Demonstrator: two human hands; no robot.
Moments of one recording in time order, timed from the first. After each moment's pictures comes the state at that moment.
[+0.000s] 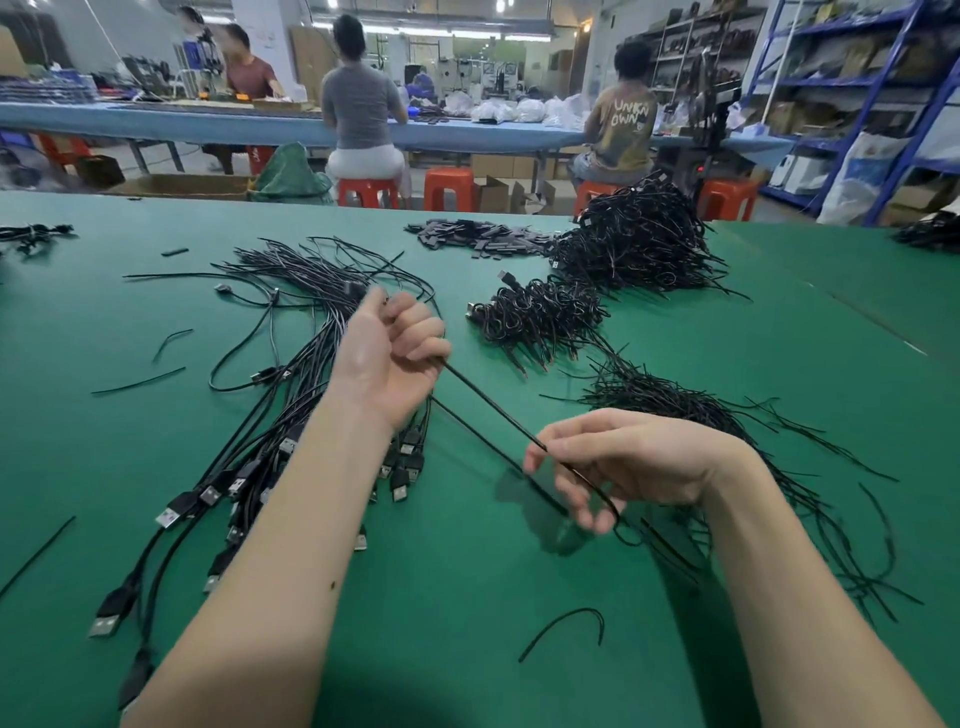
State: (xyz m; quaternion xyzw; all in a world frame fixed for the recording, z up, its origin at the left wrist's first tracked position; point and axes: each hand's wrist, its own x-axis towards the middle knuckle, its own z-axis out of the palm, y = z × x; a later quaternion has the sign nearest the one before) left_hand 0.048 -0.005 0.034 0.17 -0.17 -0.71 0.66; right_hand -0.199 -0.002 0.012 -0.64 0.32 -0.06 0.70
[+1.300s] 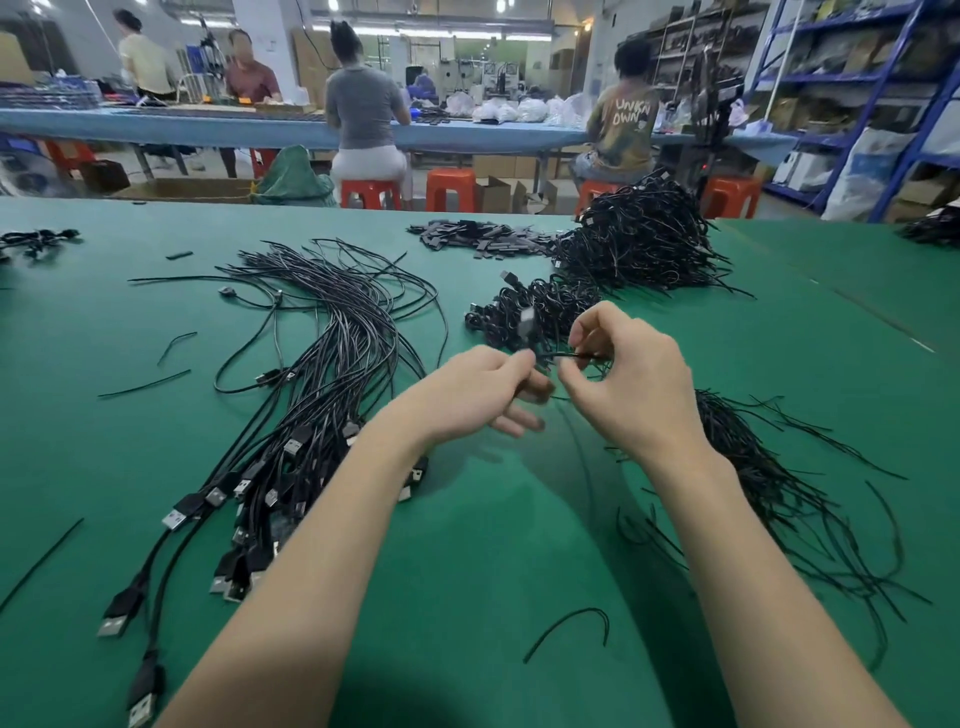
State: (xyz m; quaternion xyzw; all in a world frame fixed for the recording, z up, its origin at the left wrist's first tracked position) left_hand 0.005 -0.001 0.021 0.54 -0.67 -0.42 0.30; right_hand -0.169 -0.009 0.016 -0.75 0.51 -0.43 0.02
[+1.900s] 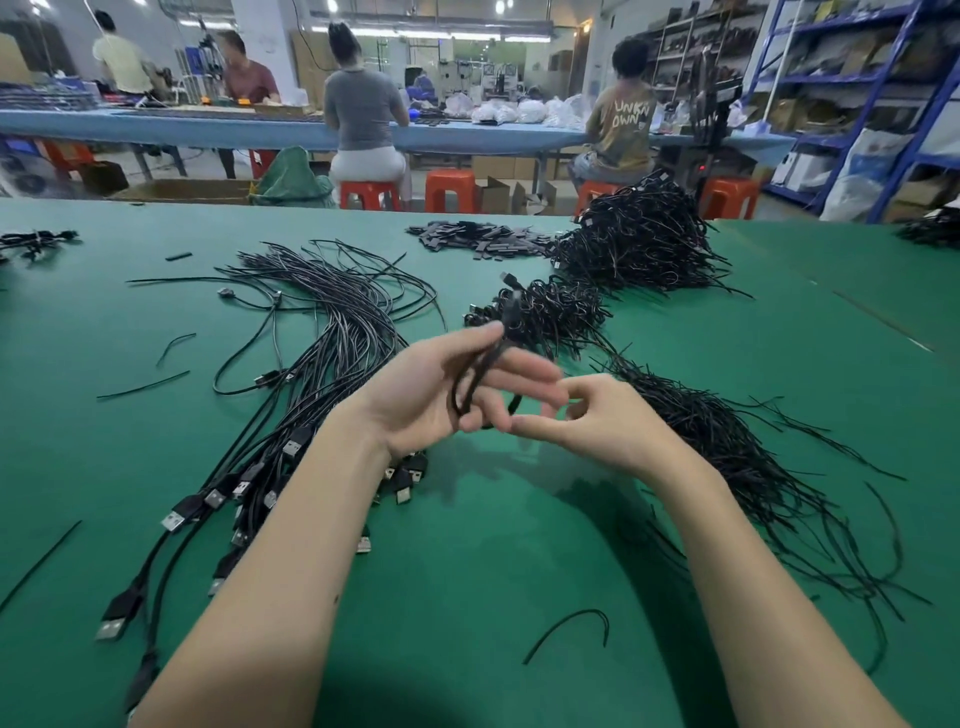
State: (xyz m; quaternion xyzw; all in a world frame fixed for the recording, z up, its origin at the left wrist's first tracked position) left_hand 0.038 0.006 0.028 0.28 -0.55 -0.70 0.37; right_hand -0.167 -0.008 0.003 -0.74 0.57 -0.23 0.27
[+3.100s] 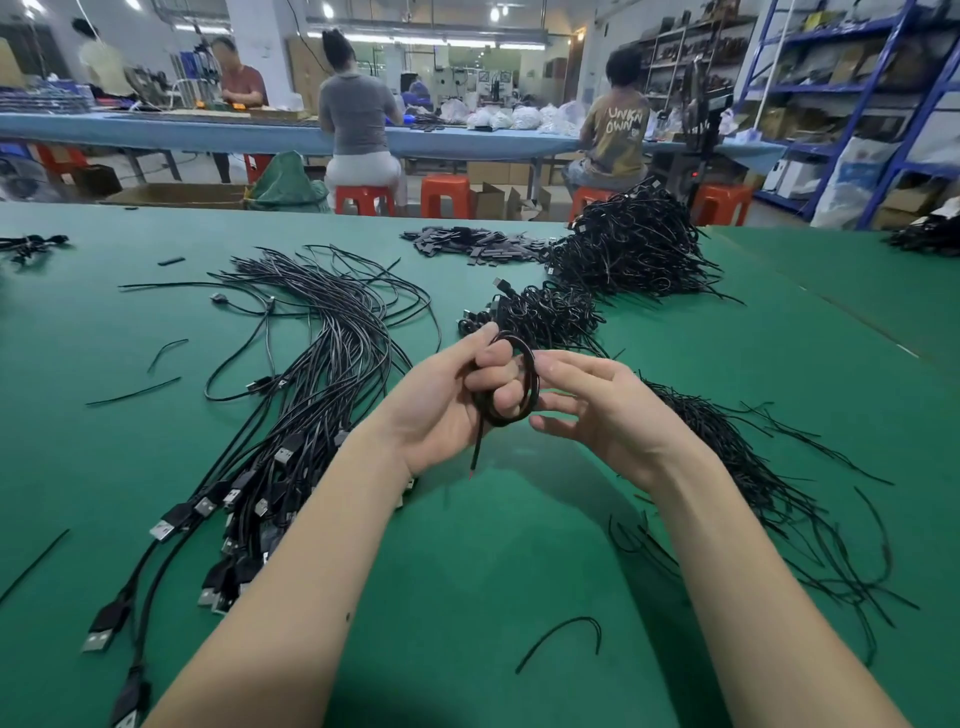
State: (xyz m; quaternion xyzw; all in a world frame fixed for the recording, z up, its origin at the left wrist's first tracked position) left_hand 0.009 0.007 0.023 0.23 -0.38 -0.75 0.49; right_hand -0.168 -0.011 0.013 -0.53 0.32 -0.42 0.67
